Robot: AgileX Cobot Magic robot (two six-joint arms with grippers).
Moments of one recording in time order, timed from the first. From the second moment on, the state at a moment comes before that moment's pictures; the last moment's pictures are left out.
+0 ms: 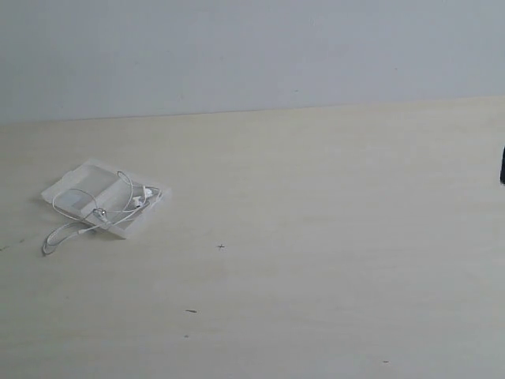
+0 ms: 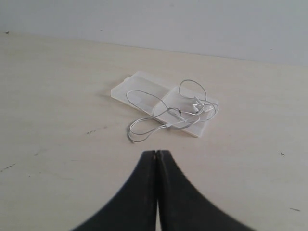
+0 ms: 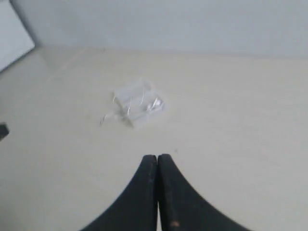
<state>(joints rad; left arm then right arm) 0.03 0.00 0.00 -0.01 0.37 -0.21 0.92 0.48 -0.62 -0.34 0.62 0.62</state>
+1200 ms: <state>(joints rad) 0.03 0.00 0.00 -0.01 0.37 -0.21 0.19 0.01 -0.04 -0.03 0.17 0.66</state>
